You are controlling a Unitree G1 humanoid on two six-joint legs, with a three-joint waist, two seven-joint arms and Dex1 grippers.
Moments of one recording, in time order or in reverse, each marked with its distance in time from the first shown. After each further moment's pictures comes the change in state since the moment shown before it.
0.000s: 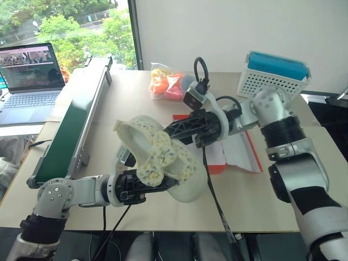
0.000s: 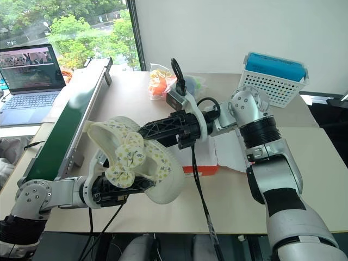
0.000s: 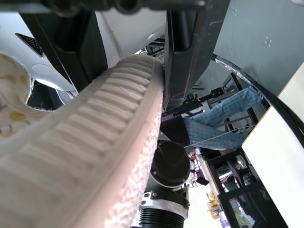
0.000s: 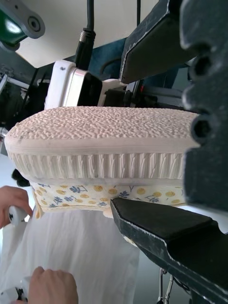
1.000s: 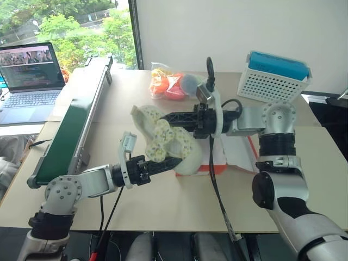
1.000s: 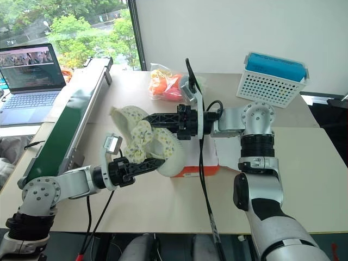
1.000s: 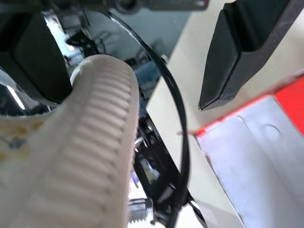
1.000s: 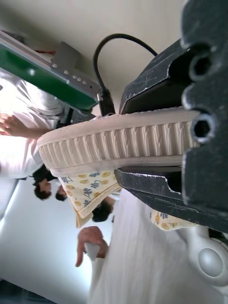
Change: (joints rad) left arm -0.043 -0.102 0.061 -0.020 0.290 -0.184 0.227; right arm 0.129 0.200 -0.522 0.012 0.074 -0.001 -0.698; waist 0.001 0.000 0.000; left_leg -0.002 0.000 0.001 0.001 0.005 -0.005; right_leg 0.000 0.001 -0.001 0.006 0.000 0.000
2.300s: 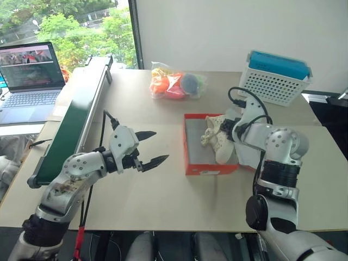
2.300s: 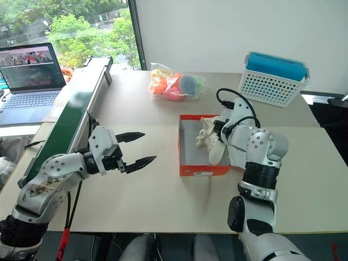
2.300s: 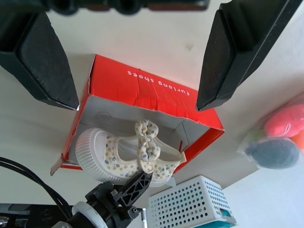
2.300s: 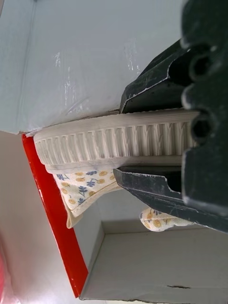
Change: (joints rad) left arm 0.002 0.082 -0.093 -0.139 1.190 -0.624 -0.474; right arm 0.267 0.095 -0.107 -0.467 -0.766 -0.262 -0.635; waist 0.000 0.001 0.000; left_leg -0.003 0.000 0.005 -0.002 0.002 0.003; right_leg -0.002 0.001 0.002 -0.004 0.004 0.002
